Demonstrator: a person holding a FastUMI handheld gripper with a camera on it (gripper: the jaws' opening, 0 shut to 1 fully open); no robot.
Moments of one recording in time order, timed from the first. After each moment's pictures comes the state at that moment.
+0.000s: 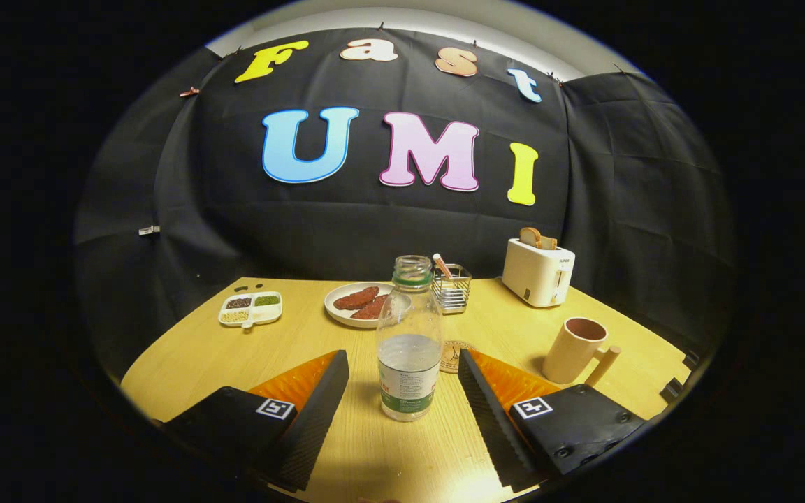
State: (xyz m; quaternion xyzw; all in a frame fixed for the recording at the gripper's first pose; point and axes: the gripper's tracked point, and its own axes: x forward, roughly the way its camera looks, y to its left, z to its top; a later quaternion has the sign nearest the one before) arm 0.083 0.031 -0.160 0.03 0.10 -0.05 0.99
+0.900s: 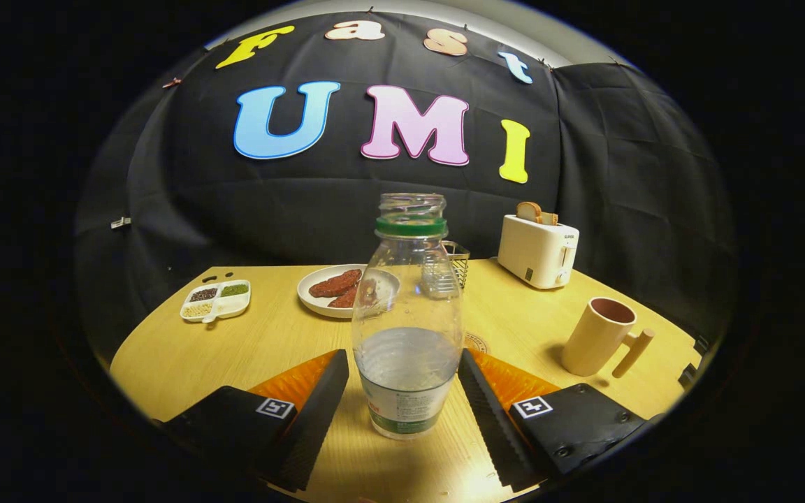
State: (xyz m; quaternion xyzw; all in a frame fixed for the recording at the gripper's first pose) arm 0.142 0.021 -0.203 0.04 0.12 -0.09 0.99
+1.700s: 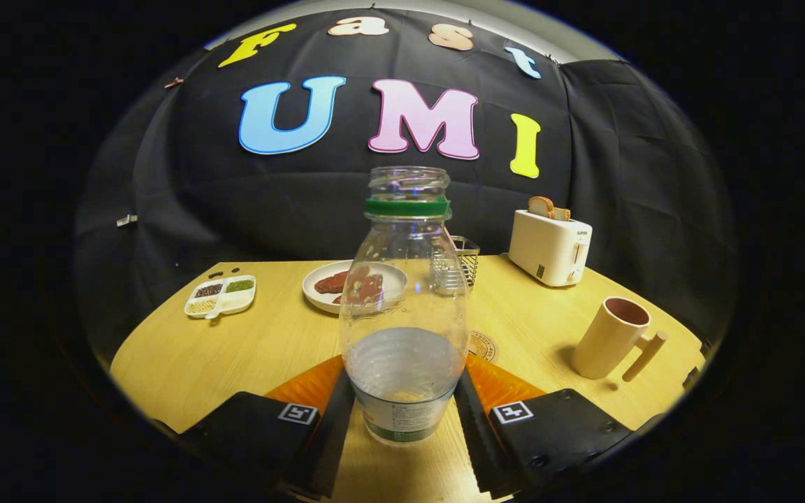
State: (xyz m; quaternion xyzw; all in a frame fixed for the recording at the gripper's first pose) arm 0.146 0.016 -0.204 0.06 0.13 -0.06 0.99
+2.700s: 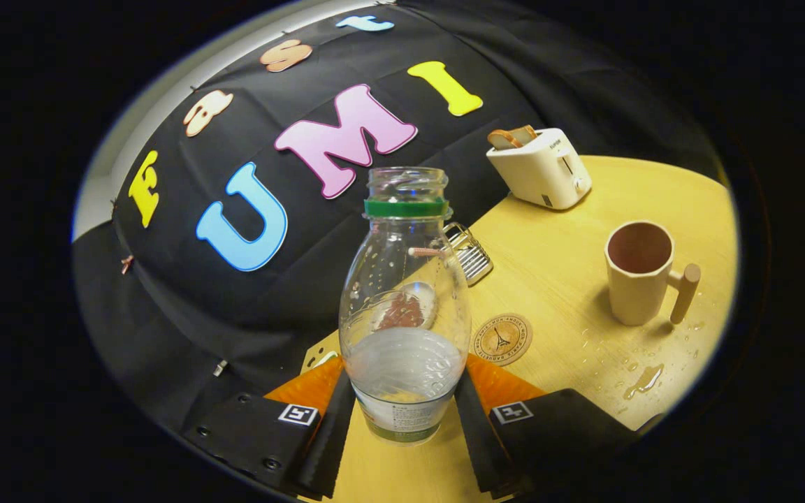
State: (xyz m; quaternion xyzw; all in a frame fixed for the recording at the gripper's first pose) arm 0.144 -0.042 -0.147 0.42 0.16 0.02 0.89
